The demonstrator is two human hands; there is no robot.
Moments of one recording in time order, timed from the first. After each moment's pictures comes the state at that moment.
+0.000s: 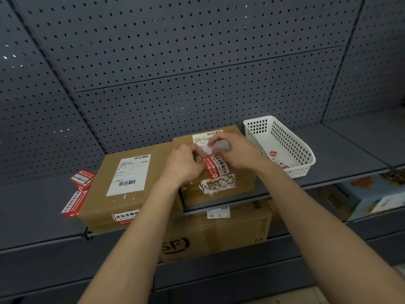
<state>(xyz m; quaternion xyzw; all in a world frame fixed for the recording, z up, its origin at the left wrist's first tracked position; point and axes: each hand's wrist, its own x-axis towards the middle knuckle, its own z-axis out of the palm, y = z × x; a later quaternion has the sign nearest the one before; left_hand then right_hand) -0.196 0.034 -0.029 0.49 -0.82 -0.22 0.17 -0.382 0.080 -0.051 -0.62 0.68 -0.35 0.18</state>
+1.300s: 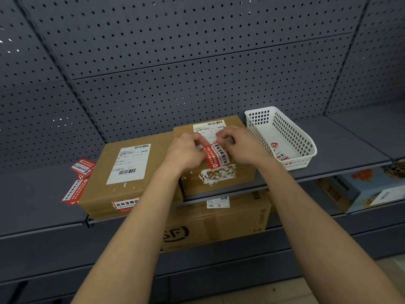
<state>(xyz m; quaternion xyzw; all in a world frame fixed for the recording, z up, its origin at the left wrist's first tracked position) -0.202 0.033 -0.029 0.49 -0.83 -0.23 0.17 -0.390 0.076 -0.074 -0.62 0.70 -0.33 0.10</state>
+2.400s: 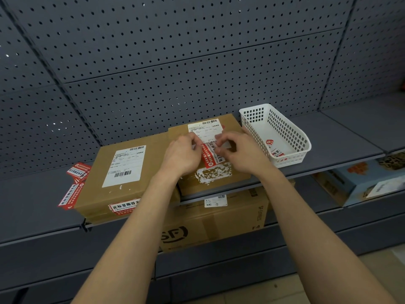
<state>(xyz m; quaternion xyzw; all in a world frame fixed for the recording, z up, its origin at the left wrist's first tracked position) -0.204 0.040 -0.039 0.47 -0.83 -0.22 0.20 -0.380 0.112 -0.078 -0.59 0.69 -0.40 0.12</state>
